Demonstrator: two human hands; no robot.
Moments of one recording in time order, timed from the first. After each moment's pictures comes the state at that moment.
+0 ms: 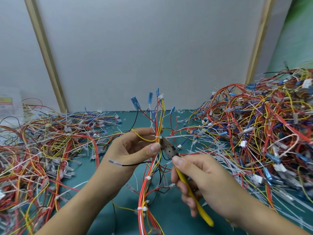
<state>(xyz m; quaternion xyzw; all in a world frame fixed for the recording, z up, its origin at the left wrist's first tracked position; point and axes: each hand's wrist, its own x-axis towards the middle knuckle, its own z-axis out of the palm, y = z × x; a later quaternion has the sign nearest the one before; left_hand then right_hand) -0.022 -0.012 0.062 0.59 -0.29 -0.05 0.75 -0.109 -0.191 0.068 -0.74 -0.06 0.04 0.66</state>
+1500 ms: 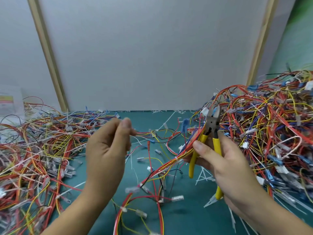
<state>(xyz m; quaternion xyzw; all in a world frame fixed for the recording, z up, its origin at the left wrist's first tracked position) -0.025 -0.004 0.068 0.67 -0.24 0.30 0.64 -0.097 -0.204 0.063 -0.65 -0.04 -0.22 0.72</state>
